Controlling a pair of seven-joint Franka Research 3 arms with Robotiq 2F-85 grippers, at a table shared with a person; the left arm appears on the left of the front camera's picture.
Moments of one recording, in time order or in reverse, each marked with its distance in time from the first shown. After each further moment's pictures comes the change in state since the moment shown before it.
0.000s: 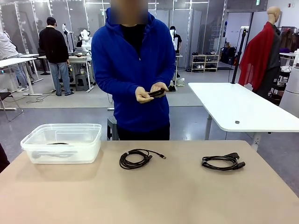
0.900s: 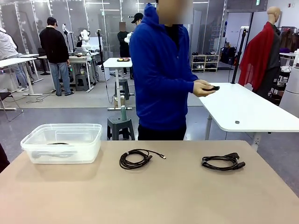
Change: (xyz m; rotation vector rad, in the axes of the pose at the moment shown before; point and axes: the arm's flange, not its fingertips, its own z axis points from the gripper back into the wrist) left arm -0.002 0.000 -0.001 -0.001 -0.007 0.006; right arm 0.000 0.000 0.000 0.000 0.000 0.000
